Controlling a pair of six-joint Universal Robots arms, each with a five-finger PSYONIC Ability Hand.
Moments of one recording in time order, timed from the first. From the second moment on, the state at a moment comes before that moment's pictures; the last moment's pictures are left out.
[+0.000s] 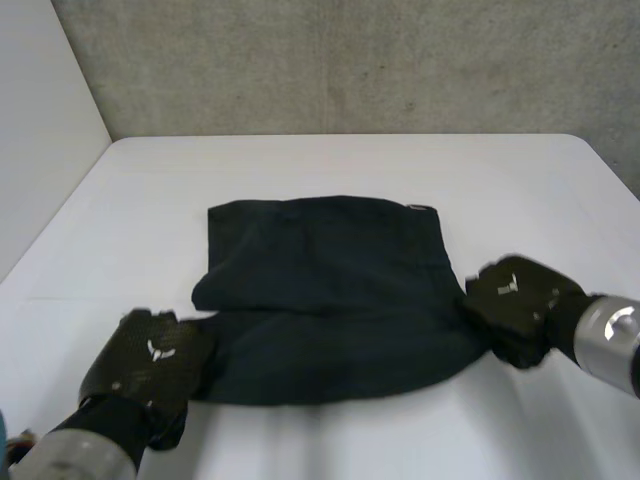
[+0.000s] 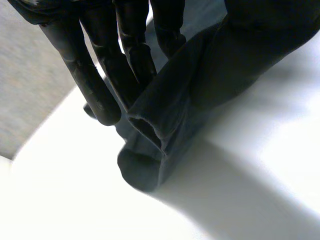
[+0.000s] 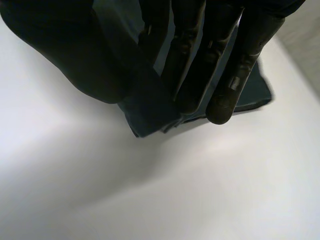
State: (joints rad) left arm 3.96 -1.49 -1.94 2.95 -1.91 3.53; right arm 1.78 -1.50 1.73 0.48 1.18 2.23; left_hand 1.13 1.20 1.19 1.21 0.99; right_hand 0.92 1.17 1.16 1.19 0.96
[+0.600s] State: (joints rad) left arm 4.14 -2.22 -1.22 3.27 -1.82 3.77; right arm 1.92 -0.97 1.18 0.20 1.49 2.32; left_hand 1.14 1.20 1.19 1.21 0.99; right_hand 0.97 1.18 1.18 1.19 0.96
